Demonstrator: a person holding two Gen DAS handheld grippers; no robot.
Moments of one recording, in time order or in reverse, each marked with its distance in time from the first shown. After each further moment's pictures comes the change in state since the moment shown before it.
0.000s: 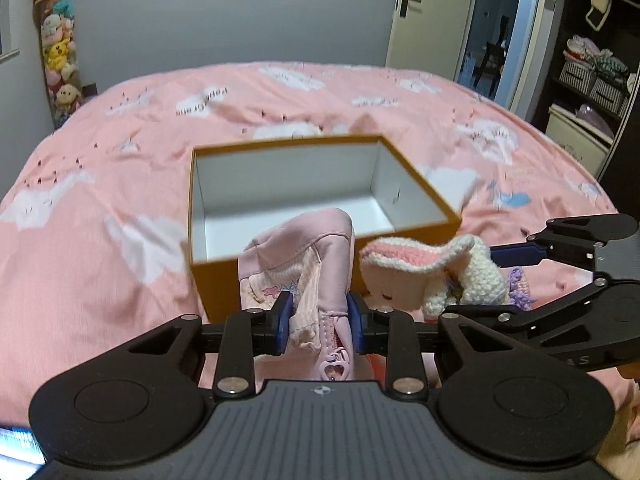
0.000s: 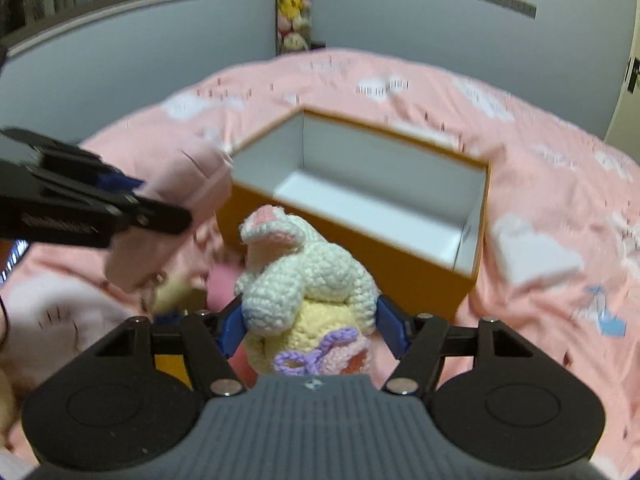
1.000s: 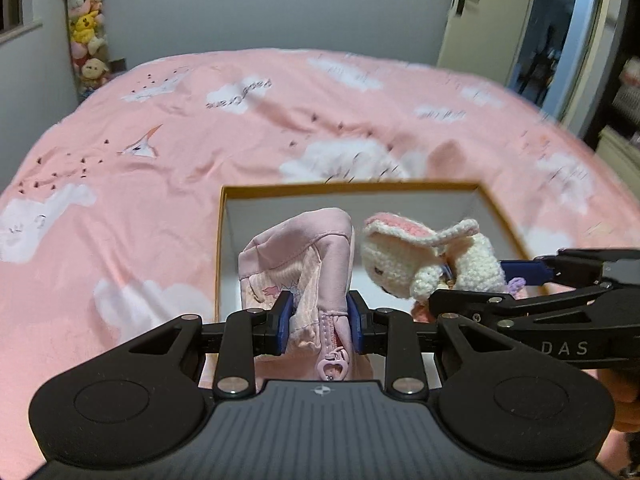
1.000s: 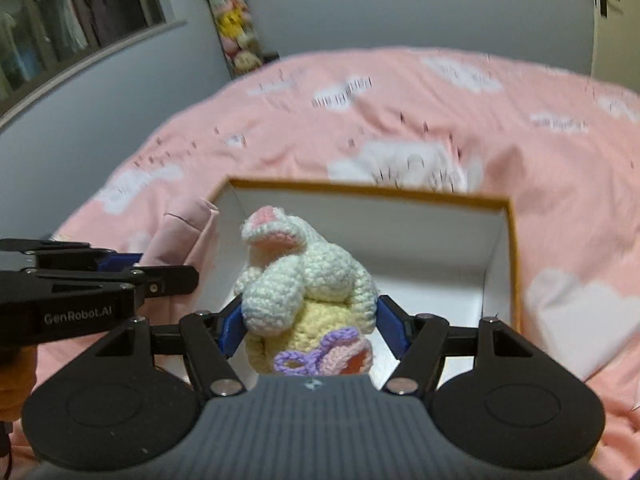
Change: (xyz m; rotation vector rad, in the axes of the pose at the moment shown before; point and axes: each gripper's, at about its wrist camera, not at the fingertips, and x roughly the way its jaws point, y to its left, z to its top) left arm 0.121 0.049 0.074 -0.067 0.072 0.123; right arm 0.142 -0.068 0.100 0.269 0.032 0.022
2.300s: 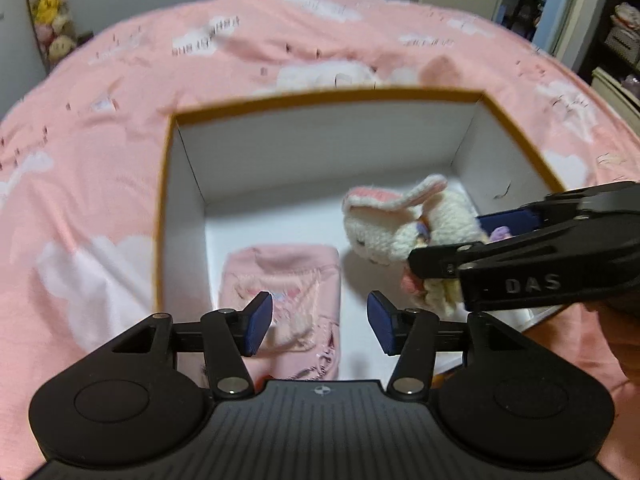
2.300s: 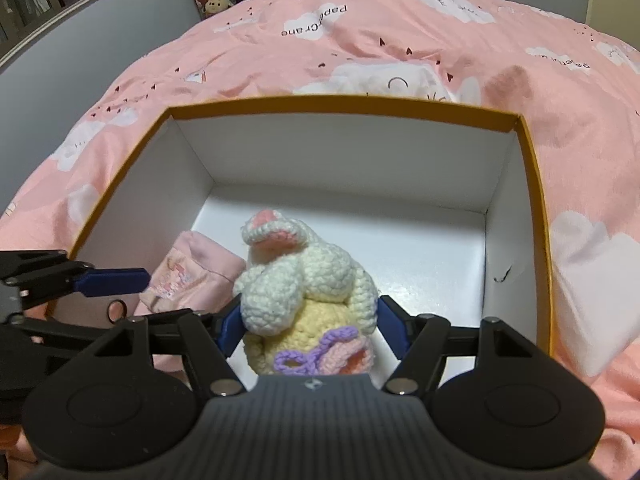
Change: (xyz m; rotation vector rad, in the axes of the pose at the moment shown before) left arm 0.033 -0.002 -0.021 0.073 0.110 -0.058; right arm 0.052 -0.018 -0.010 0.033 0.163 -0.050
